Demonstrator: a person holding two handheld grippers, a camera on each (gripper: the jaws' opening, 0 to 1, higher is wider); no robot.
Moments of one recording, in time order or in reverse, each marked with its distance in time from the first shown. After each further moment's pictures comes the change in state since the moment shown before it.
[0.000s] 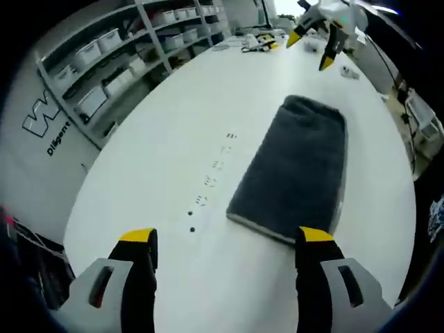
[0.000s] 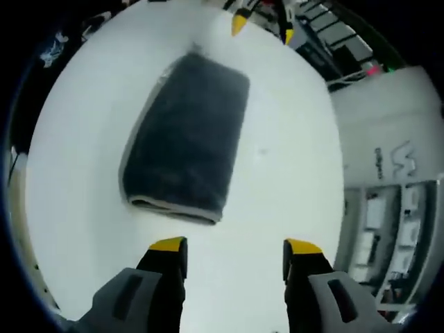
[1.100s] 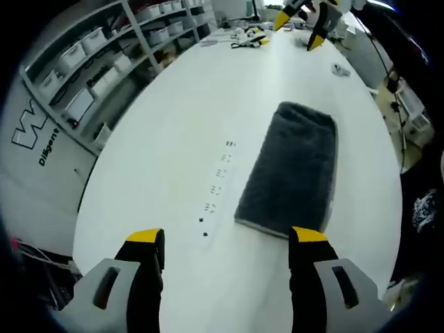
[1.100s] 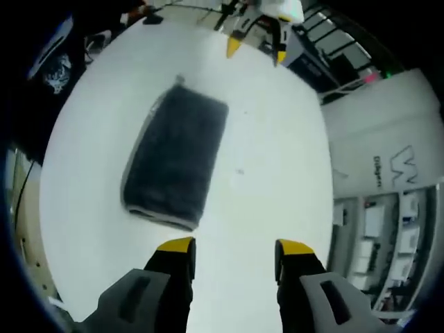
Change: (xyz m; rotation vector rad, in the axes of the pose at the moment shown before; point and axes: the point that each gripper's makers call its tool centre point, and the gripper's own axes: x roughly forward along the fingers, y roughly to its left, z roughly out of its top) left arm -0.018 0.025 0.028 0.099 0.089 -0.057; right arm -0.036 -0.077 0.005 0.002 -0.059 0.042
